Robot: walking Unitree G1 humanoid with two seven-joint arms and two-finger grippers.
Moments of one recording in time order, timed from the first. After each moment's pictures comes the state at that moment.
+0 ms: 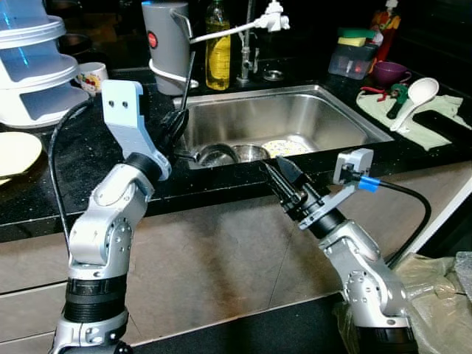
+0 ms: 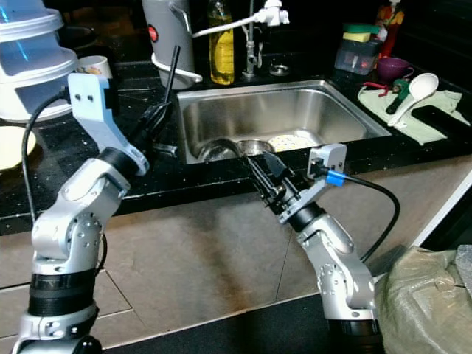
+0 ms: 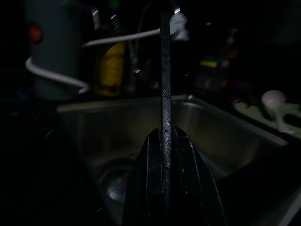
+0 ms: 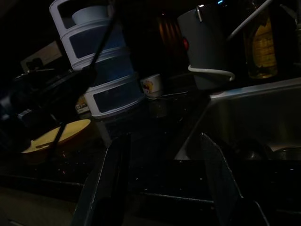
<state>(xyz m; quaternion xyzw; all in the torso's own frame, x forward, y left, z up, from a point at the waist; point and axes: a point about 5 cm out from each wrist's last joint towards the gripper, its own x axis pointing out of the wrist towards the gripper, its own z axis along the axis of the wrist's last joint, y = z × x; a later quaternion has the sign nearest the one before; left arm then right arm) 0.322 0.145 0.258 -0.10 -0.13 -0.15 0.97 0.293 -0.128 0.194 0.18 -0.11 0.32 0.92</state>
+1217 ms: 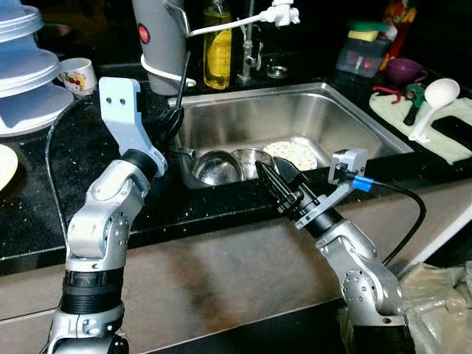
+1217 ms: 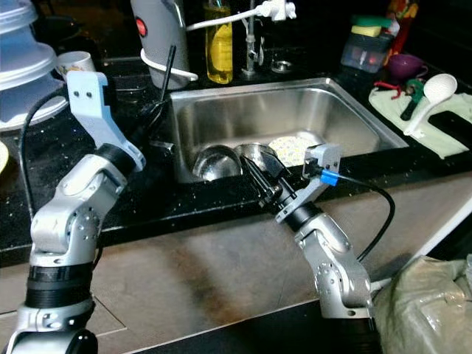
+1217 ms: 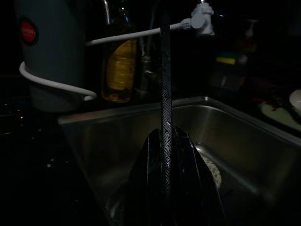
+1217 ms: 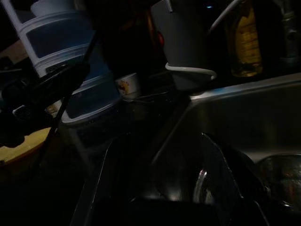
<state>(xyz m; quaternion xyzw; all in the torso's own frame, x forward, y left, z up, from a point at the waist) 0.325 0.147 0.266 -0.08 -0.14 -0.16 0.97 0.296 -0.126 0.196 0.18 -0.11 0.31 0.93</state>
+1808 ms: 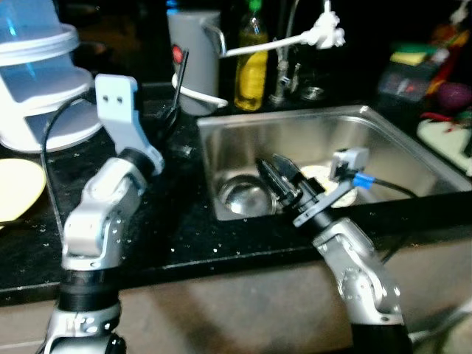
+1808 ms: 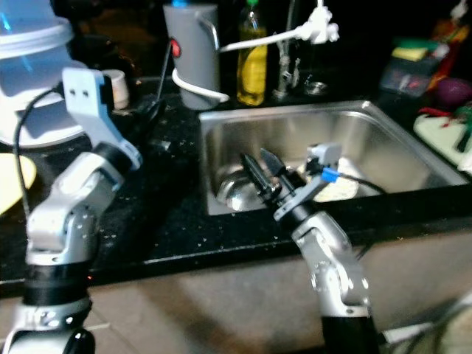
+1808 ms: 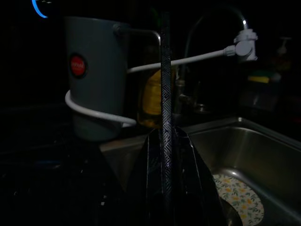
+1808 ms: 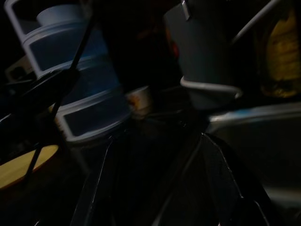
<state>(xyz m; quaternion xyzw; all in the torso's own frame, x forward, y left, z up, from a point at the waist) 0.325 0.144 0.267 -0.08 -0.15 -0.17 0.97 0.297 -0.131 0.196 0.20 -0.12 0.30 0.93</state>
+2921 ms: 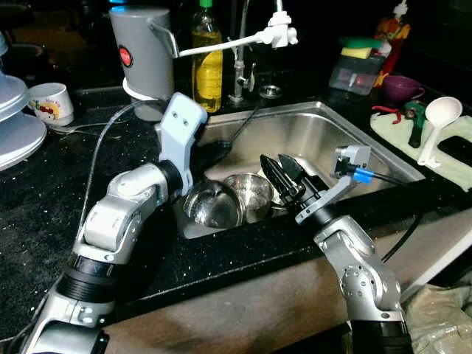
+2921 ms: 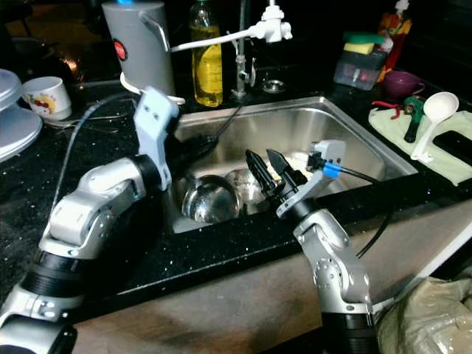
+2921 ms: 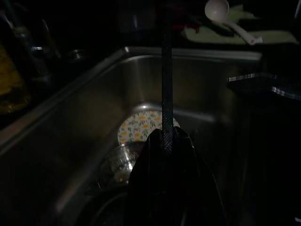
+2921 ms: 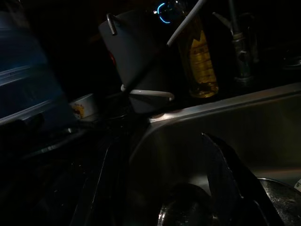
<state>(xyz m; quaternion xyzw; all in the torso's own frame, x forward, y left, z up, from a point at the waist) 0.329 0.104 0.234 0.08 -0.04 -0.38 0.92 0.302 -0.133 0.195 0.19 -0.10 0.27 0.94</state>
